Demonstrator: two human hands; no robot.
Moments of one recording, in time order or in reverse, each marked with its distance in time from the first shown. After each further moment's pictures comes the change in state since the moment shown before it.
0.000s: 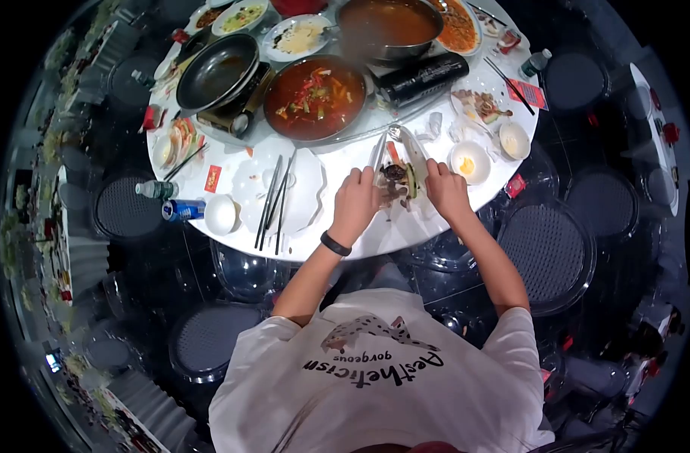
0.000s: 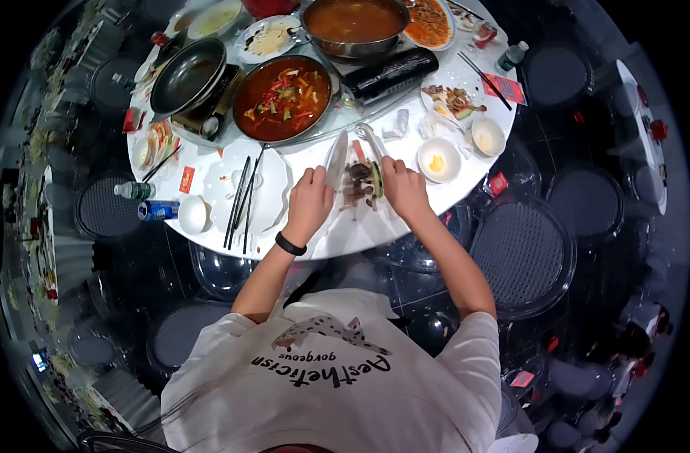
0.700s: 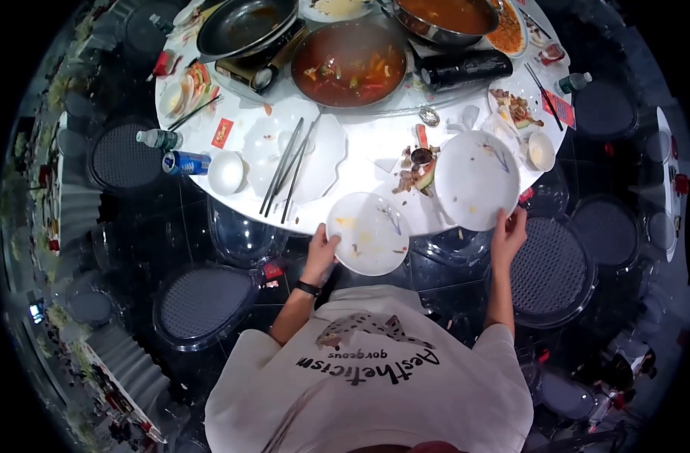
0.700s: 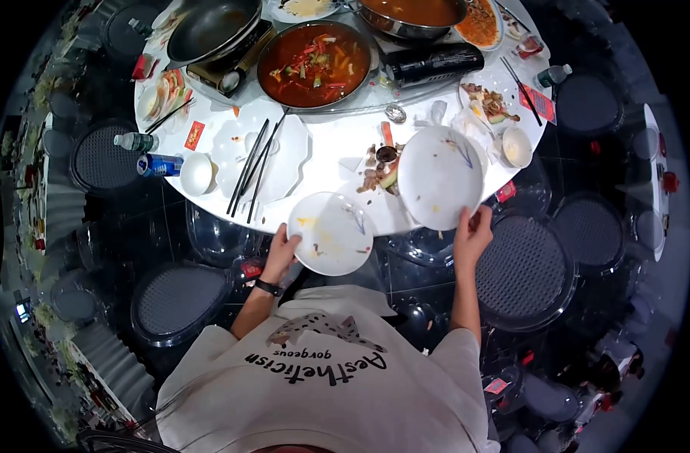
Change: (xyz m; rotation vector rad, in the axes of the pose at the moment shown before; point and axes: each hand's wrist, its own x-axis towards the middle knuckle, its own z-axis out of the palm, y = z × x) left_hand -0.199 -0.095 0.006 -1.042 0.018 -1.020; right_hand -0.098 0.030 -0.013 0.642 0.404 0.494
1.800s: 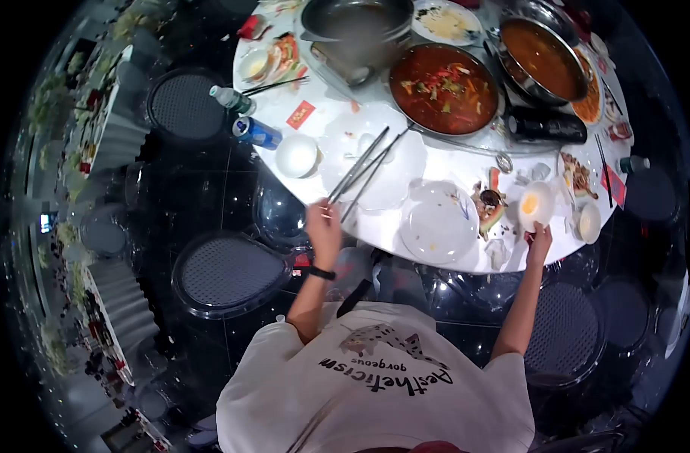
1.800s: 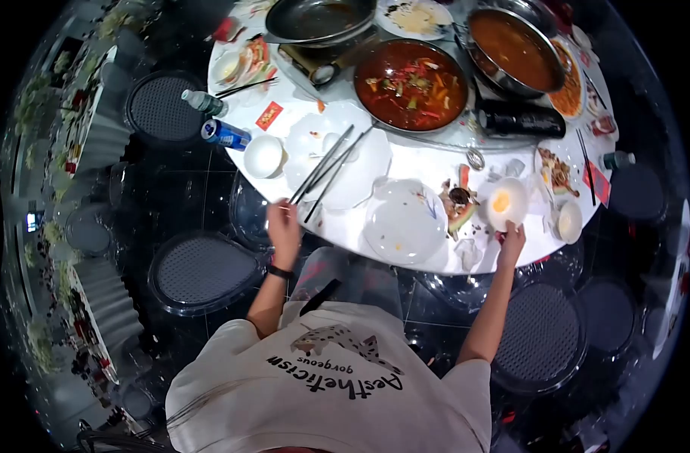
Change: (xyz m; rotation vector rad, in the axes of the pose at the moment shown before) left_hand 0.013 0.075 -0.073 0.589 0.756 0.612; right_hand 0.068 0.099 0.101 0.405 -0.135 0.508
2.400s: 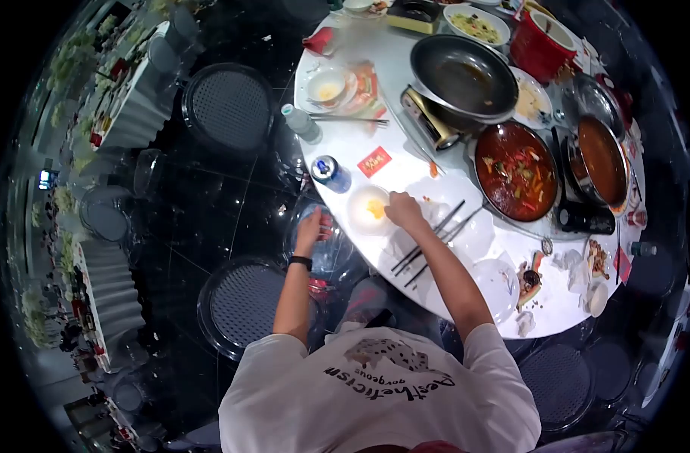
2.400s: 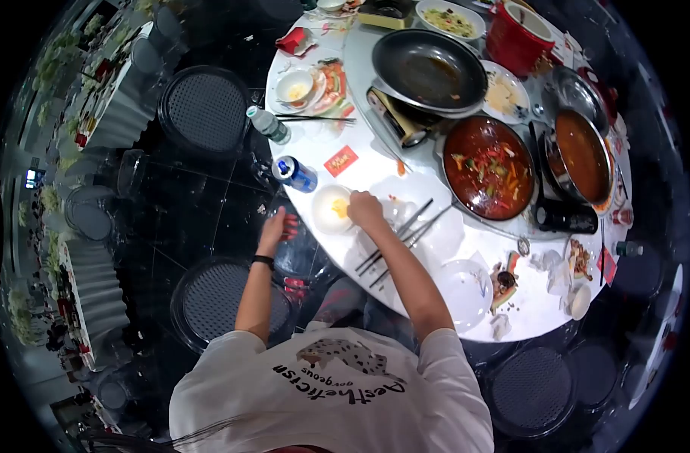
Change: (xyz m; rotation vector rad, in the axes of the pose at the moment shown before) left_hand 0.204 -0.218 -0.103 -0.396 -0.332 -0.792; right_hand -0.206 -0.065 0.536 -1.071 -1.037 -0.572
